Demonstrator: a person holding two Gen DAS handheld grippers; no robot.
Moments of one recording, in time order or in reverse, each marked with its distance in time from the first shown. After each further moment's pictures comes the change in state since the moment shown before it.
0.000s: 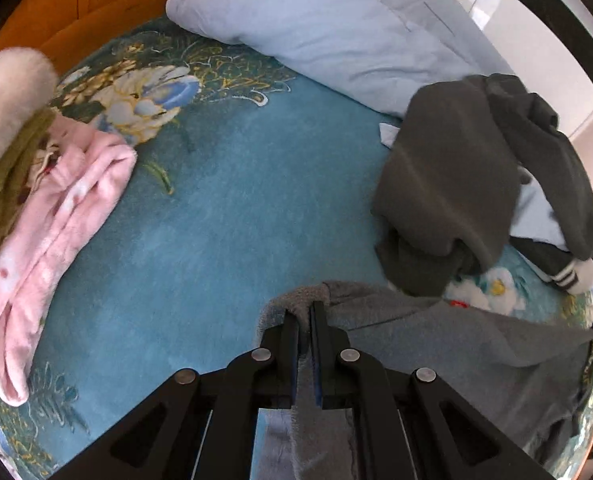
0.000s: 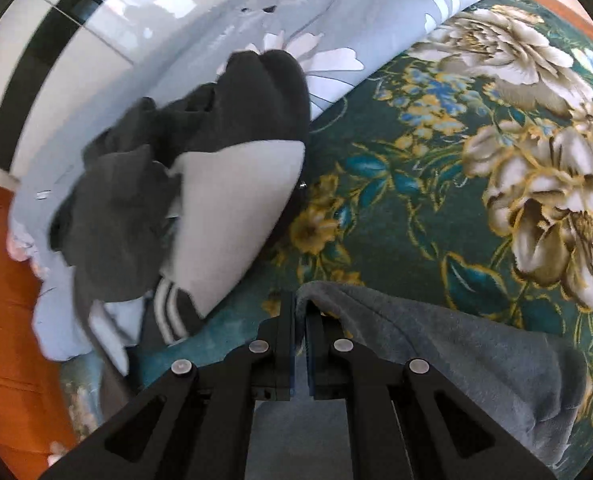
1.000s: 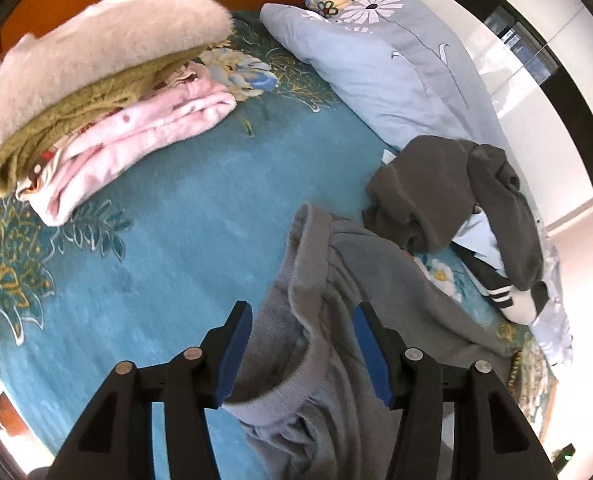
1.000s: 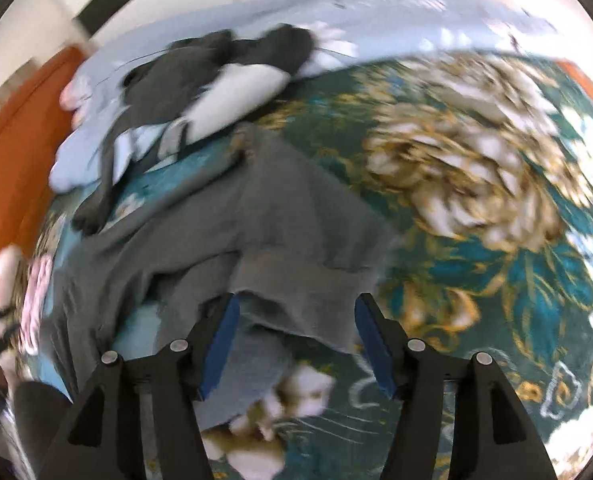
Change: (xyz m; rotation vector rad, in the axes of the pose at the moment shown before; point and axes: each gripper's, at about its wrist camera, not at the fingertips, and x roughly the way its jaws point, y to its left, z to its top) left arm -0.133 0.040 -0.120 -0.312 -0.112 -0.137; right arm -0.124 -0.133 -0.115 -0.548 0.042 0.087
